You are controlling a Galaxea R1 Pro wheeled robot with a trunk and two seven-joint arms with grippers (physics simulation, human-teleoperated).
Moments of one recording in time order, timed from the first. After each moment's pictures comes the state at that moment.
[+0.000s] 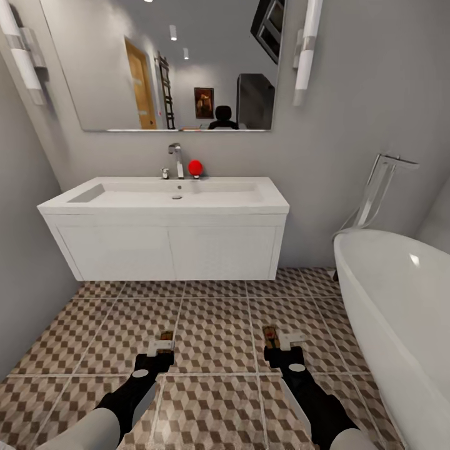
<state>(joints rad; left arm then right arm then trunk) -0.63 -0.03 -0.13 -0.32 0.07 -0.04 0.20 -0.49 0.05 0.26 -0.72 -0.12 0.22 -0.28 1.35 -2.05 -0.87</state>
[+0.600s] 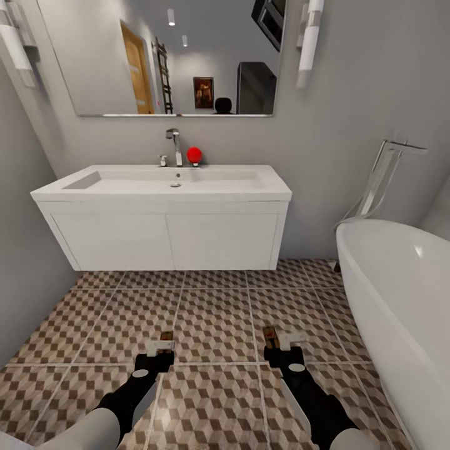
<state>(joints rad) -0.63 -0.03 -0.13 -0.32 0.07 -0.04 0.20 -0.49 0.05 0.26 -0.72 -0.12 0.22 -0.28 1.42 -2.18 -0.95</state>
